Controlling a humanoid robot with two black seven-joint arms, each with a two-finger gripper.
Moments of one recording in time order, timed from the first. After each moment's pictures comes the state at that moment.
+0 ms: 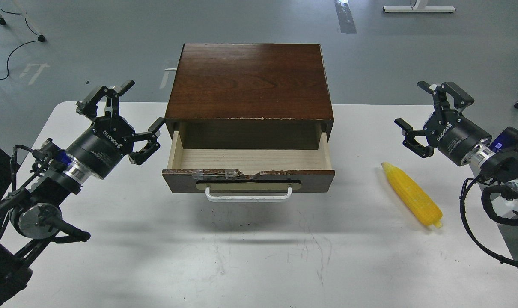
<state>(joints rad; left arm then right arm) -0.28 0.57 -1.02 -1.34 0.25 -0.40 -0.28 0.82 -0.73 0.11 0.95 0.12 0.49 0.49</state>
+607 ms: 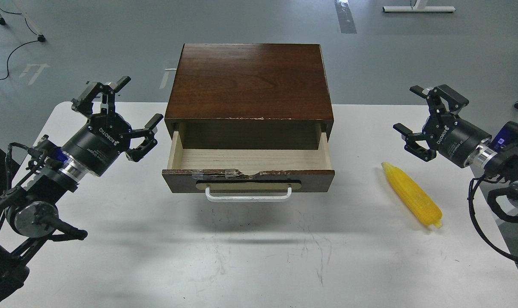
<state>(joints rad) -0.28 0.58 -1.03 -1.35 0.25 -0.41 -0.29 0.85 -0.80 0.11 0.96 -0.23 0.49 0.49</state>
